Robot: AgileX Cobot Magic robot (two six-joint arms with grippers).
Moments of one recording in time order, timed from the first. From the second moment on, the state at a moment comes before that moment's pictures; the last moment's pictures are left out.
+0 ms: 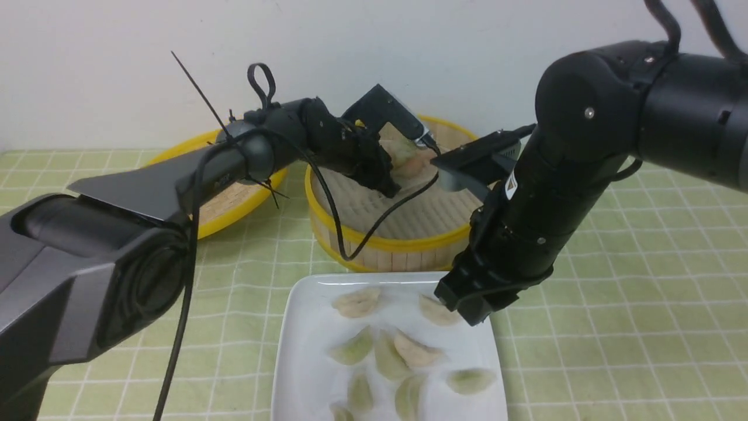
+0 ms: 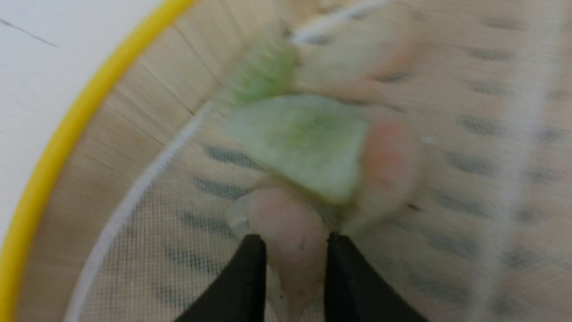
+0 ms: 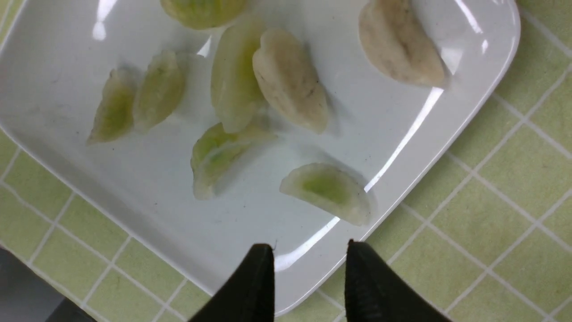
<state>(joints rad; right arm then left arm) 0.60 1.73 -1.41 0.16 1.23 -0.08 -0.36 2.43 -2.04 -0.43 0.47 0.83</state>
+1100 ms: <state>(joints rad) 0.54 1.62 -1.41 0.03 1.24 -0.02 -0.31 1.80 -1.54 -0.45 1.22 0.46</state>
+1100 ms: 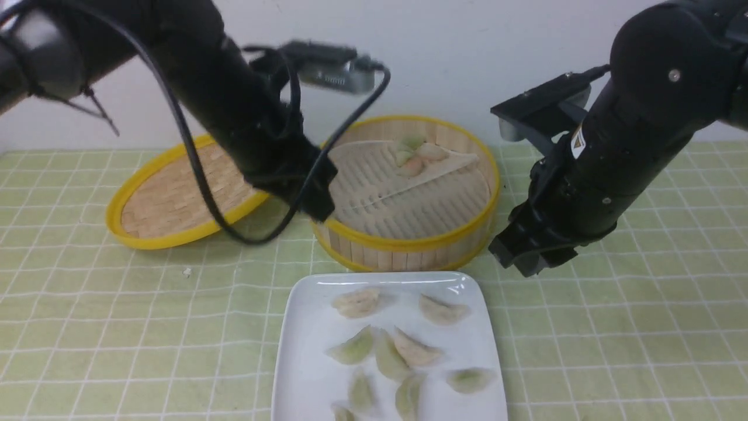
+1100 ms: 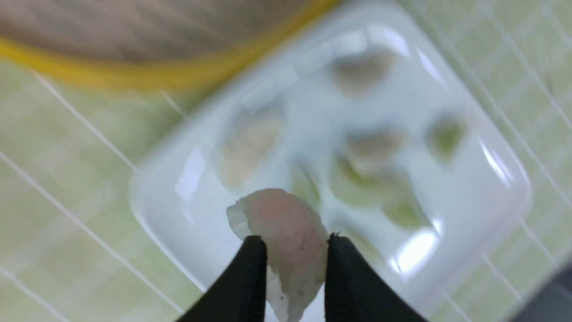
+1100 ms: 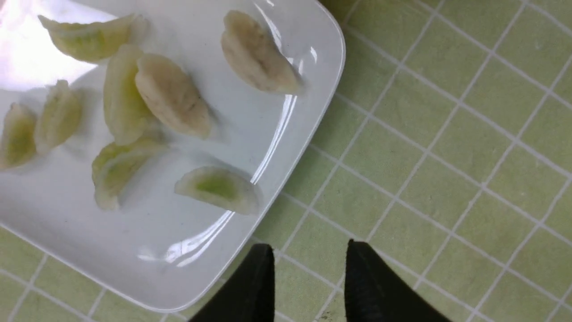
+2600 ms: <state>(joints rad) 0.29 2.54 -2.51 0.36 1.18 -0.61 -0.46 1.17 -1.11 -0.09 1.17 0.11</state>
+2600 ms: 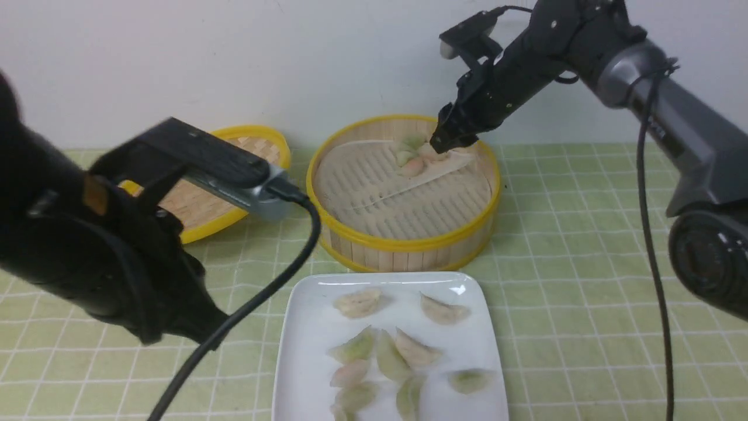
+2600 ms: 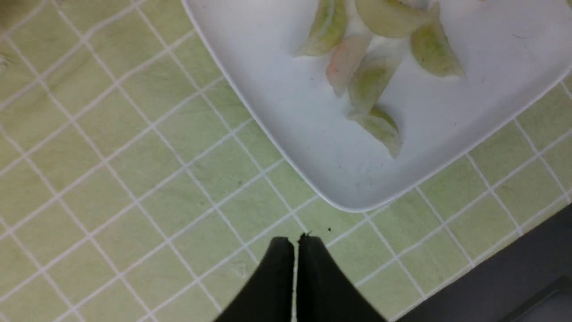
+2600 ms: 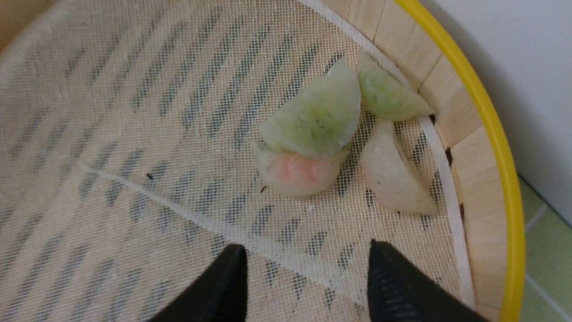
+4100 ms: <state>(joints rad) 0.37 2.43 -2.52 0.29 1.25 -0.57 -0.46 1.00 -1.10 0.18 1.25 -0.06</state>
